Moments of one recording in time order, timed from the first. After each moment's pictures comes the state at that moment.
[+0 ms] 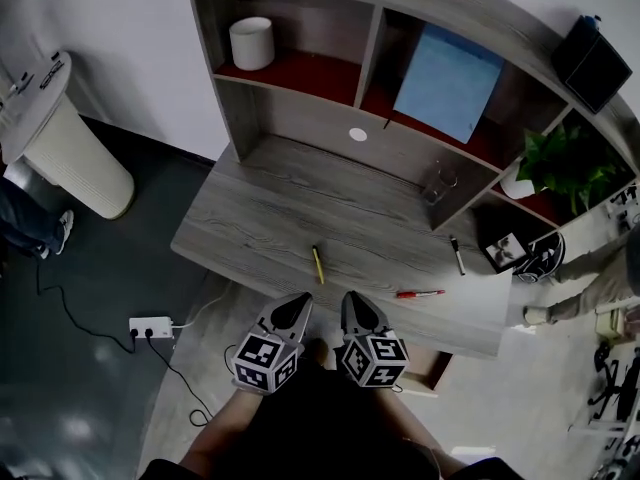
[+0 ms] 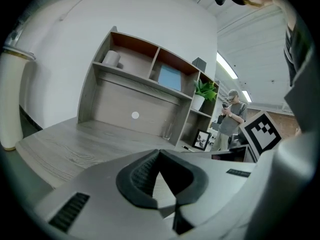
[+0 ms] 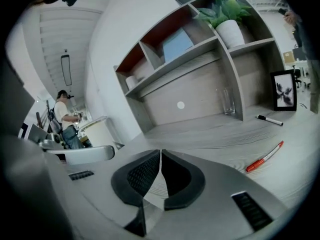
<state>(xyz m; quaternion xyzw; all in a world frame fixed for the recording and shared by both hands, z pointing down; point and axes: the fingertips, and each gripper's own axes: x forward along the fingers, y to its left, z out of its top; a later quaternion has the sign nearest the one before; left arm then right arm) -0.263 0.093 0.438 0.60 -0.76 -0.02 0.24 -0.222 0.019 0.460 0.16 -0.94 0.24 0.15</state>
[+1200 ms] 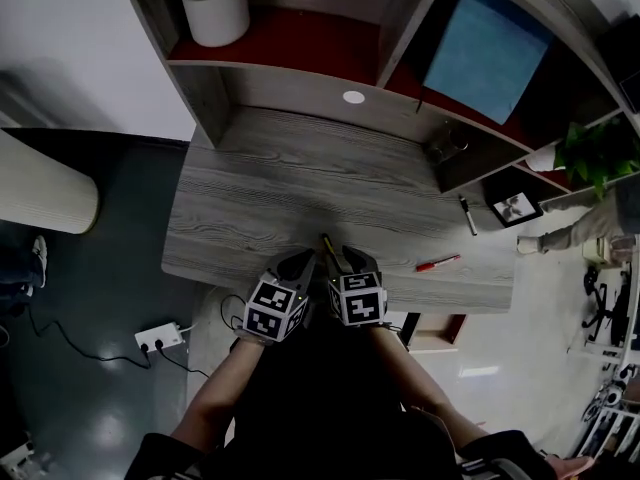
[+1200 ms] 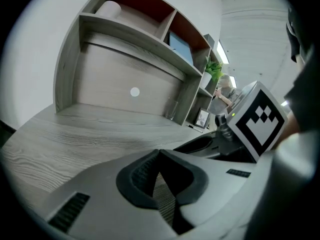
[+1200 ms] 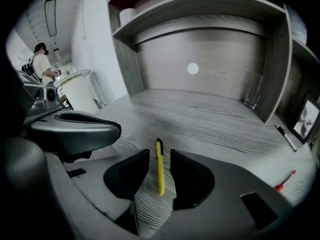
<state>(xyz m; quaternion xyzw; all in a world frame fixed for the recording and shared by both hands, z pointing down) -0.355 0.050 0.517 0.68 -0.66 0.07 0.31 -0.327 0.011 0.557 0.18 -0.89 0.16 0.38</state>
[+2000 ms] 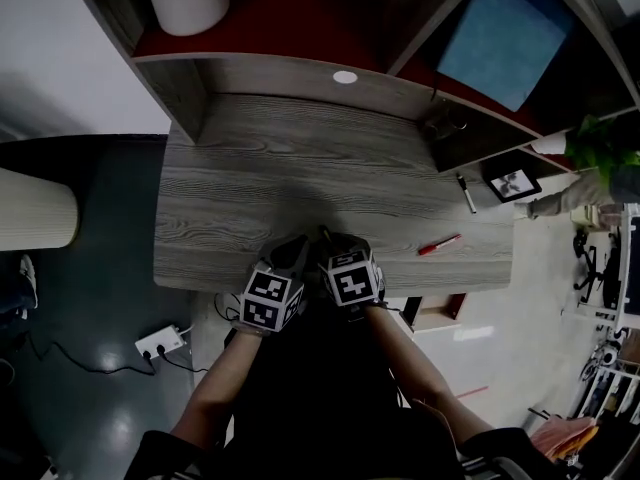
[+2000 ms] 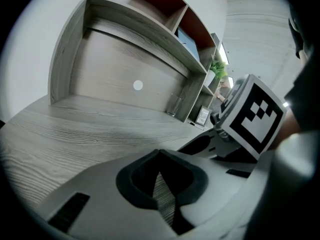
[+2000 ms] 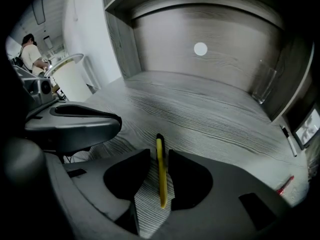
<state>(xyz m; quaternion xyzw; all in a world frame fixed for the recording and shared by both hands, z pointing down) -0.378 0.041 0.543 0.69 -0.64 0.07 0.34 -0.345 0.011 0.589 0.18 -0.85 0.16 0.47</state>
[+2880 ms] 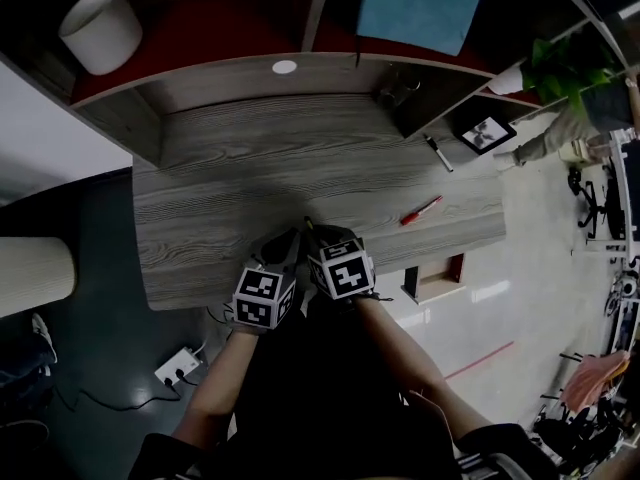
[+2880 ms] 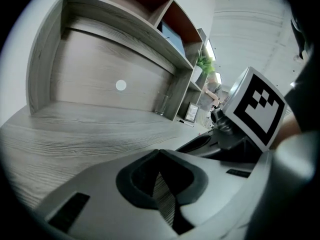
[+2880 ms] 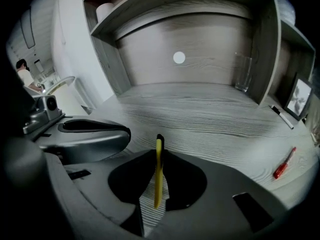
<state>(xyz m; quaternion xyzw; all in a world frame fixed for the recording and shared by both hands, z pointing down) -0.352 0.023 0.534 0.74 -0.59 0.09 0.31 -0.332 0.004 0.571 0.24 -0.86 0.23 0.40</state>
